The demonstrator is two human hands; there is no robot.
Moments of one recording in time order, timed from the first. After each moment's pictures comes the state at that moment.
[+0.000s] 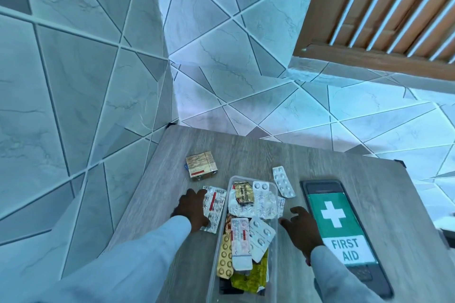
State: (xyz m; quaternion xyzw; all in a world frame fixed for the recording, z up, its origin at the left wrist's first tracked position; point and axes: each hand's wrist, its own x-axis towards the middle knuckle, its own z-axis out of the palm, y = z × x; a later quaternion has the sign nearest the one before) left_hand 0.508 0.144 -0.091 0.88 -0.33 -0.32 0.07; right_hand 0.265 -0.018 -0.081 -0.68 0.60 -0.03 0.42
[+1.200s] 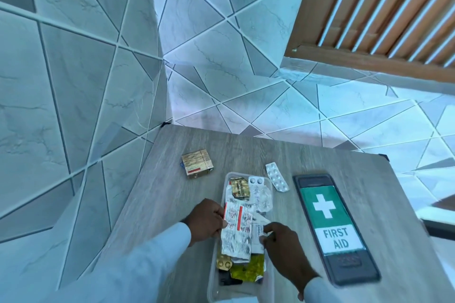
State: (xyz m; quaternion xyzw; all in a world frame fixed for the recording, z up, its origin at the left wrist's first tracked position) left_hand 0.460 0.157 -0.037 0.76 -0.30 -0.48 0.32; right_hand 0.260 0.064 -0.051 -0.77 0.51 -0.02 0.39
